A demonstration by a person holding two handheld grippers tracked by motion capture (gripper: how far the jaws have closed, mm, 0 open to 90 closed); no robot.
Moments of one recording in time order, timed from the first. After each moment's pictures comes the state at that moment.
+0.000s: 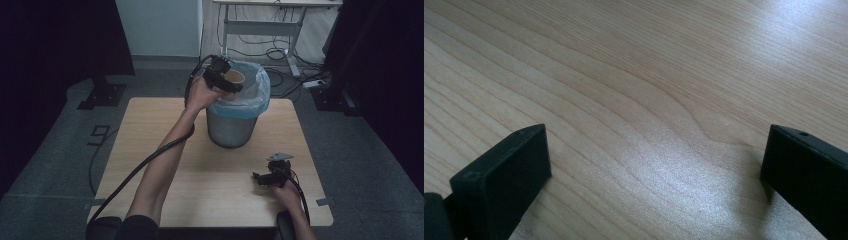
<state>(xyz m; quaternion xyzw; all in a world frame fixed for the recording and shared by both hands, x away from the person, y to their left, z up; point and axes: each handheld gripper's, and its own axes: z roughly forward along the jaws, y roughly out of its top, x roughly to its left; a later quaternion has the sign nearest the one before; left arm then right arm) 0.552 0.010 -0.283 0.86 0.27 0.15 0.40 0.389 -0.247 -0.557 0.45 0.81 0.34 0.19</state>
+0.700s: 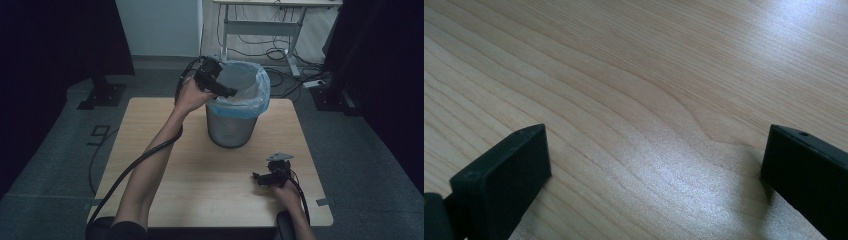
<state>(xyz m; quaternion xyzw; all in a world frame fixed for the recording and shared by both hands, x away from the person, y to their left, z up) 0.533 0.042 -0.275 0.86 0.25 0.13 0.42 0.389 -0.247 -0.557 0.44 0.81 0.34 0.19</state>
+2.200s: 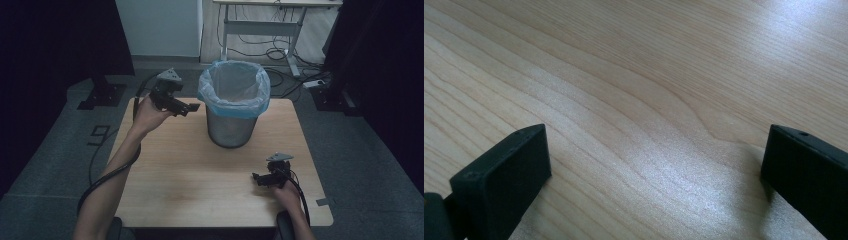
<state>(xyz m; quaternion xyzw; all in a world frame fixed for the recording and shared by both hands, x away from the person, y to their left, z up) 0.469 0.154 -0.290 0.85 0.25 0.16 0.44 0.388 -0.245 -0.557 0.45 0.81 0.34 0.19</state>
